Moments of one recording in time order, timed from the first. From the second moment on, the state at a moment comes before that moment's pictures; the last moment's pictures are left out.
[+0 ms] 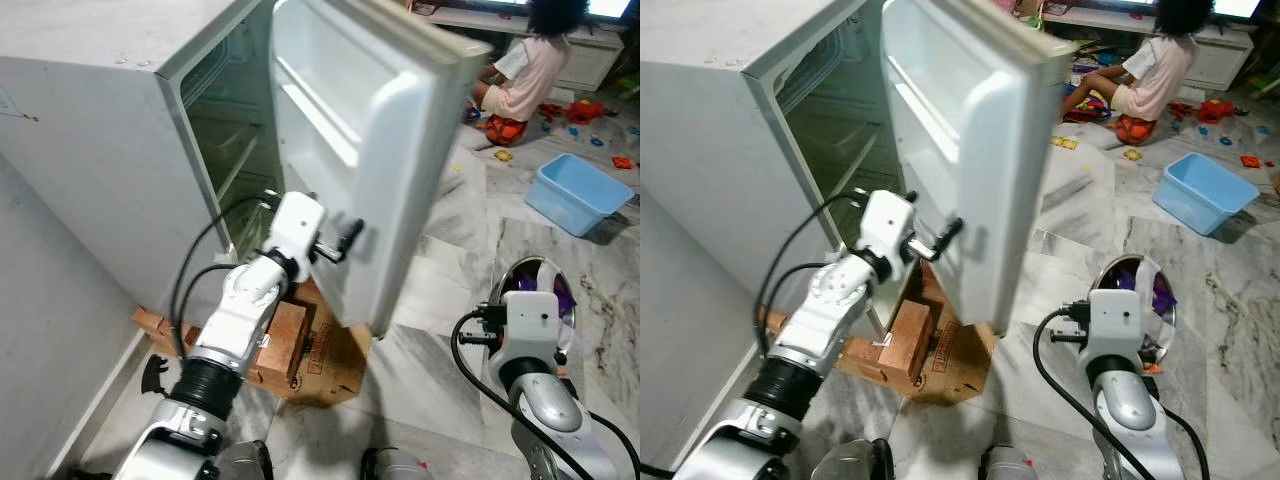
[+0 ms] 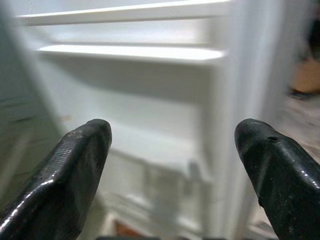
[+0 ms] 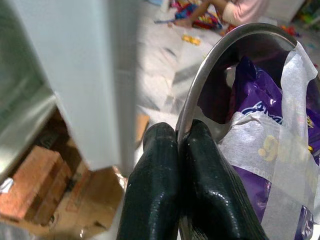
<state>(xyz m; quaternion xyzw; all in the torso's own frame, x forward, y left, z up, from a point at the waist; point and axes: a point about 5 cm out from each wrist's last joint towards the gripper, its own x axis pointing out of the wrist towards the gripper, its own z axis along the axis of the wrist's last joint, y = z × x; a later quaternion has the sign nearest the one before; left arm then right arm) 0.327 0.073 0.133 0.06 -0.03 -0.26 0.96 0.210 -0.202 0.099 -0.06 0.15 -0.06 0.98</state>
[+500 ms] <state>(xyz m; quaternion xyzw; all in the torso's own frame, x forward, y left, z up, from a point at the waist) 0.316 0.096 0.124 0.03 -0.03 -0.20 0.98 0.227 -0.193 0.101 -0.06 0.14 -0.04 0.99</state>
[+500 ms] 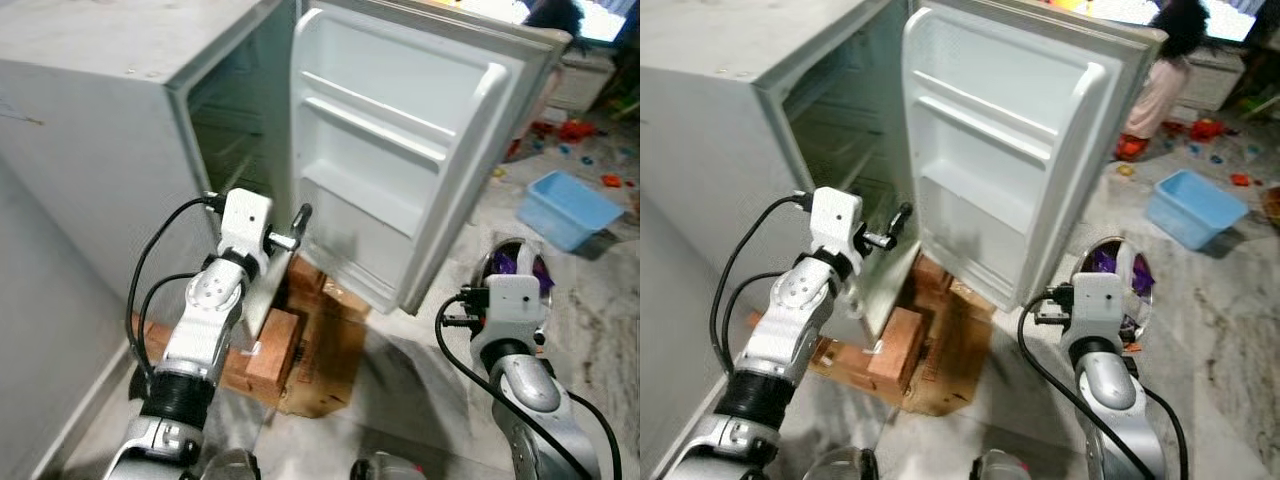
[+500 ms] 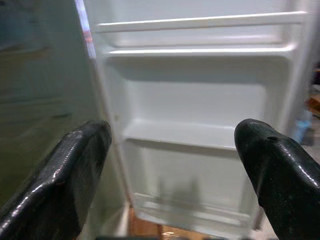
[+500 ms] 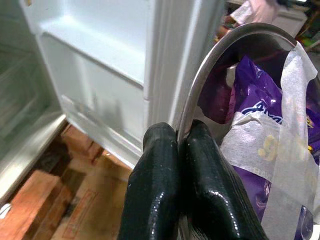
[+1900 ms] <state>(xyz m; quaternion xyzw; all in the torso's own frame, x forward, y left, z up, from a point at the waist) 0.300 0.089 0.117 0.09 -0.02 -0.18 0.98 0.246 -0.181 0.107 -0.08 0.09 -0.01 0.99</state>
